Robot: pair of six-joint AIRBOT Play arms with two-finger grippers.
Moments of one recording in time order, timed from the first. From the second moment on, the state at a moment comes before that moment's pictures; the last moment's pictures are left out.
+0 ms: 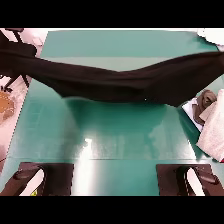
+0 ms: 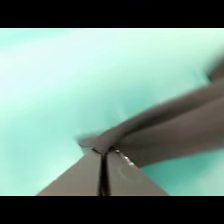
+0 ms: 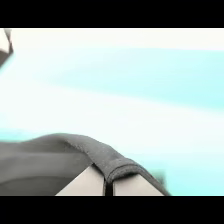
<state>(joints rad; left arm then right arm) 0.14 -0.74 1.68 1.22 -1.42 -1.25 -0.33 -0.57 1.19 -0.76 1.07 1.12</state>
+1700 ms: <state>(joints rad) 0.14 -0.67 1.29 1.12 -0.95 -1.09 -0.33 -0.72 1.26 -0.81 0.97 1.04</state>
